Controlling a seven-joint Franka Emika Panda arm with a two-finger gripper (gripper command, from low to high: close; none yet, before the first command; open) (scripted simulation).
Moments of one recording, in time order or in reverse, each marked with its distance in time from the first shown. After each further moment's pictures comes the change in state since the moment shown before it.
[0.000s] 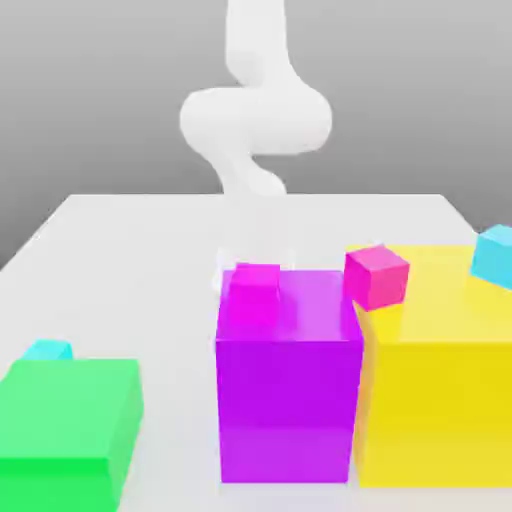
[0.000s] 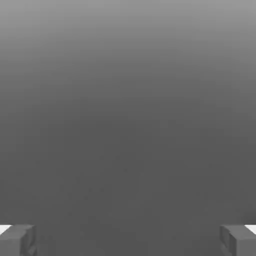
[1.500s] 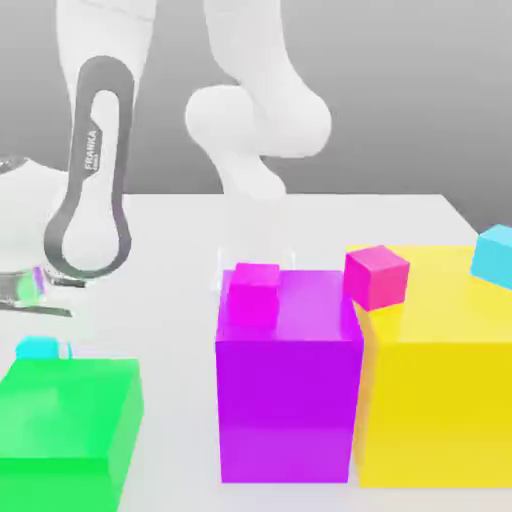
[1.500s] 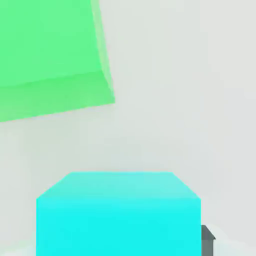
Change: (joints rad) arm -0.325 0.921 -0.412 -0.322 0.315 0.489 -0.883
